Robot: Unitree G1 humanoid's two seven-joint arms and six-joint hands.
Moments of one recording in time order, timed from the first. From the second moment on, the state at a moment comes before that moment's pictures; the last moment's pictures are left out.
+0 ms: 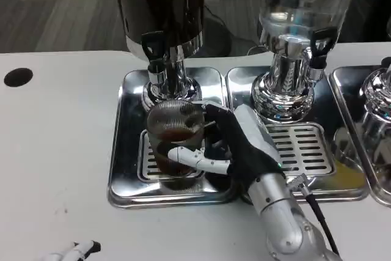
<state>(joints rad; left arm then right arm) 1.25 0.10 0.13 -0.84 1.10 -0.30 0.07 -0.24 -0.02 0.37 0.33 -0.48 -0.01 -0.17</state>
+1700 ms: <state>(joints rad) 1.02 0.10 -0.03 -0.83 1.20 -0.15 -0.05 0.36 -0.36 0.06 -0.05 -0.28 -0.43 0.01</state>
